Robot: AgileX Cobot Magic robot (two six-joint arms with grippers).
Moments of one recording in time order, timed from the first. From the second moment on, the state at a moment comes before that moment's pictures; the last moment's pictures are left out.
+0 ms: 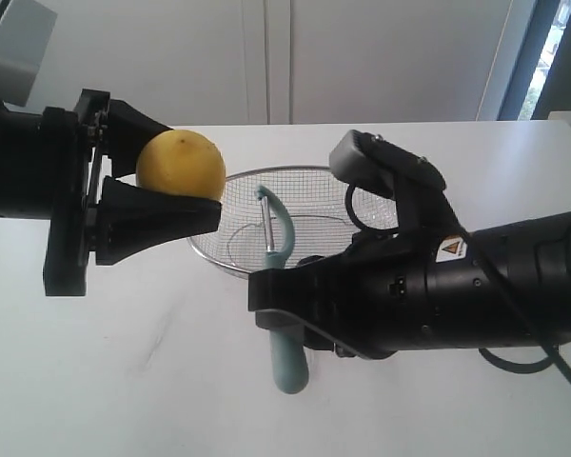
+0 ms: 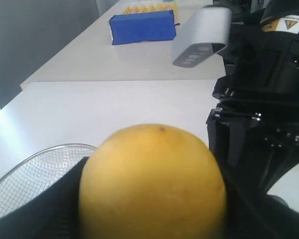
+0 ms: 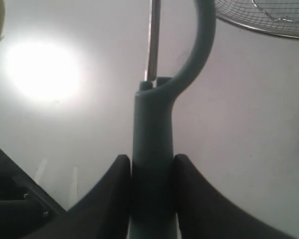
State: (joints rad) left arm -0.29 1.30 -0.78 -1.57 1.09 2.11; right arm 0.77 1.21 -0.70 0.80 0.36 -0.12
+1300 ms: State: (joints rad) left arm -0.29 1.37 -0.78 -1.56 1.10 2.11; right arm 0.78 1.21 -0.70 1.21 0.41 -0.38
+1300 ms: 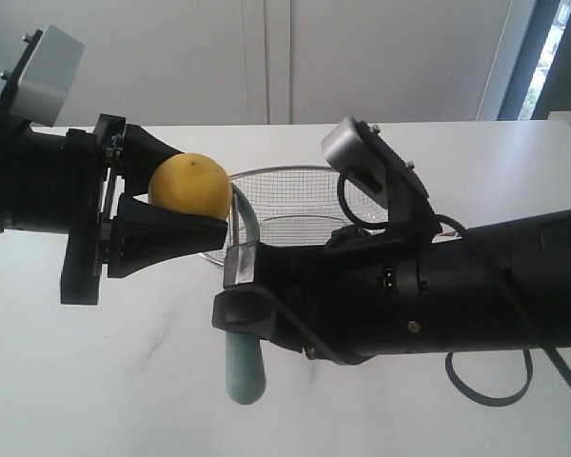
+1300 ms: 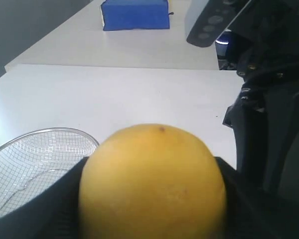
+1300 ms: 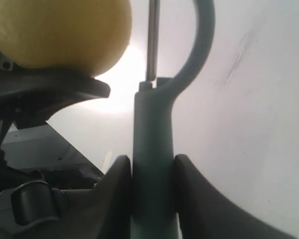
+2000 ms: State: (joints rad) left arm -0.29 1.37 -0.78 -1.55 1.08 2.11; right arm 0.78 1.11 -0.70 1.20 0.34 -0.41
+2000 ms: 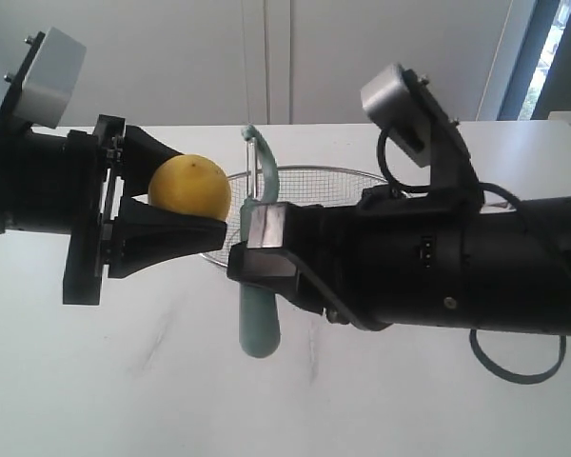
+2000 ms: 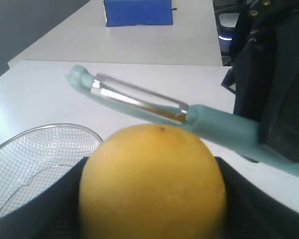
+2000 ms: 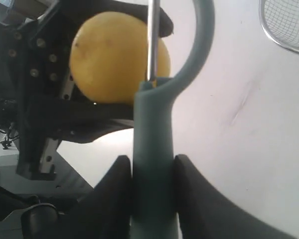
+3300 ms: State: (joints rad) left arm -0.29 1.37 -0.78 -1.55 1.16 2.11; right arm 0.78 1.23 -0.70 0.60 0.32 -0.02
